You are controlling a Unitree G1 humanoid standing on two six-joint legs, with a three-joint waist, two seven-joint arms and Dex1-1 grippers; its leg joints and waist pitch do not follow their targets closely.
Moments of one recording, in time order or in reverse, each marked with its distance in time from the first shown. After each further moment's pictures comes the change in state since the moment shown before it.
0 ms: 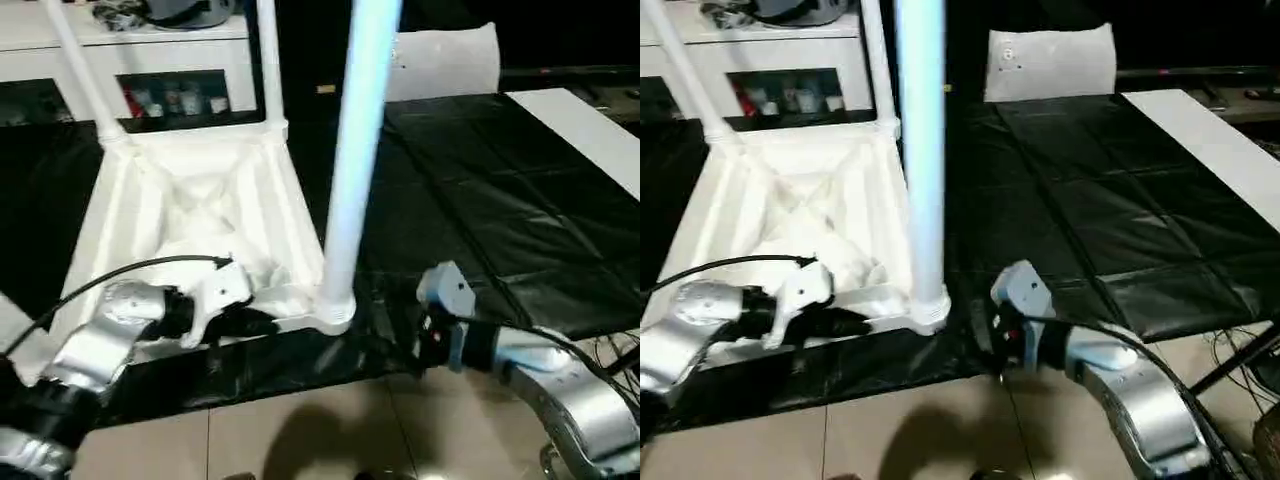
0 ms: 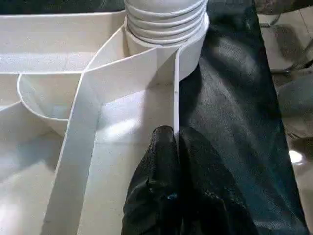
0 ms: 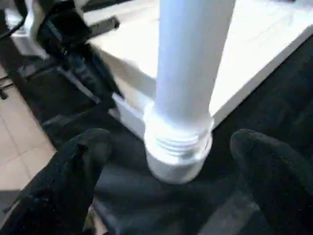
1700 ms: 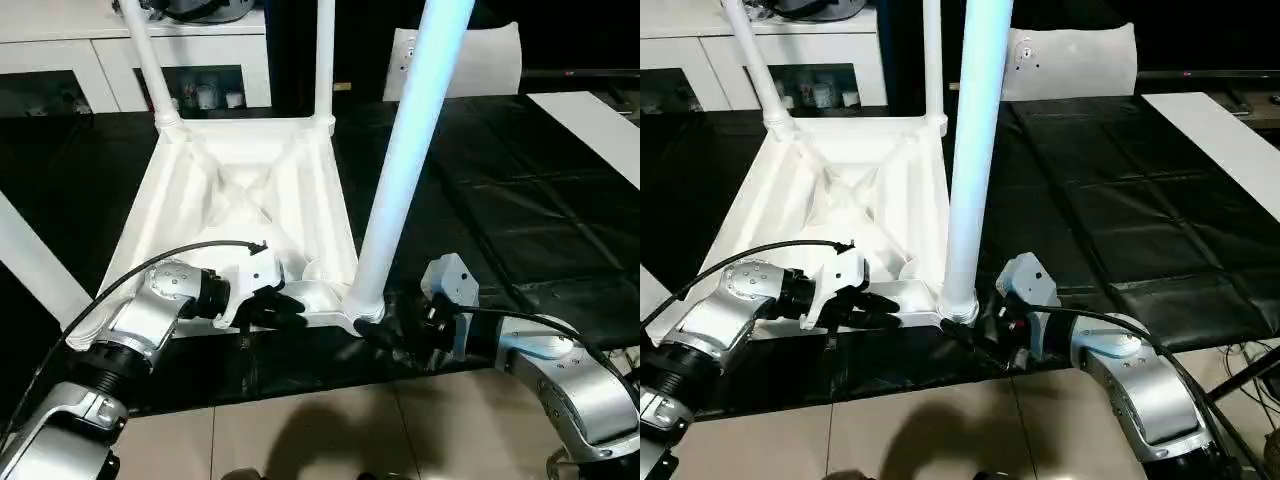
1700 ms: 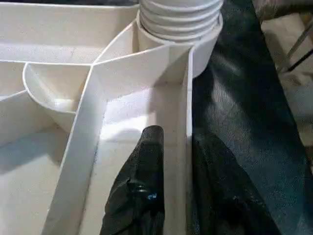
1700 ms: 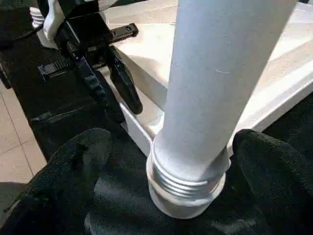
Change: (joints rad) left arm -0.170 -0.120 -0.038 0.241 0.072 -0.082 -0.075; right arm -0.039 -0.028 -0.003 0.067 -0.012 -0.034 0.052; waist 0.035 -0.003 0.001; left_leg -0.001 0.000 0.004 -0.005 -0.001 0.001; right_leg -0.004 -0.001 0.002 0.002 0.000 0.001
